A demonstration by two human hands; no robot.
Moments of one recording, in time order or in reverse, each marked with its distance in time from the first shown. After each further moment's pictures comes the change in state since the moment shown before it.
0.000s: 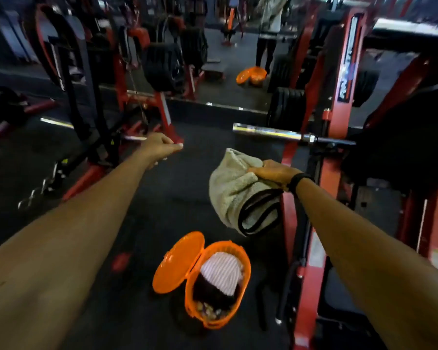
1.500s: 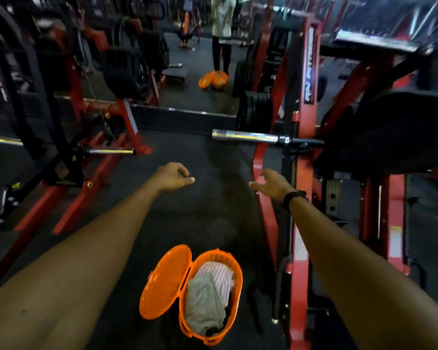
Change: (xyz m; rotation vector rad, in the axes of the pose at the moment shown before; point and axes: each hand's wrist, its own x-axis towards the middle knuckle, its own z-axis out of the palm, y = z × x) left_hand 0.035 -0.049 0.037 0.201 -0.315 0.176; right_hand 0.005 0.028 0.039 -0.244 0.407 0.143
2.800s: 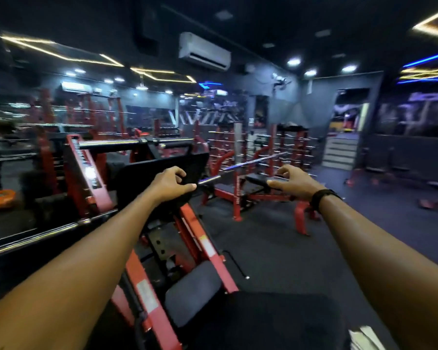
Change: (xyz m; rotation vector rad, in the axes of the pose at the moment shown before) left_hand -0.364 0.428 0.175 0.001 -0.141 0.932; right_hand -0.633 0.171 -0.330 -0.066 0.851 0.410
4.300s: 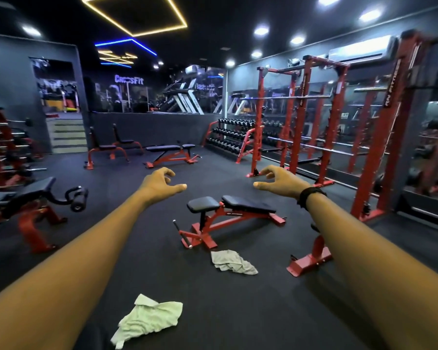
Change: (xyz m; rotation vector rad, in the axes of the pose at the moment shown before) left_hand -0.059 0.525 0.496 -0.427 -0.830 0.750; right_hand -0.334 0.371 -0.347 -0.308 0.467 0.979
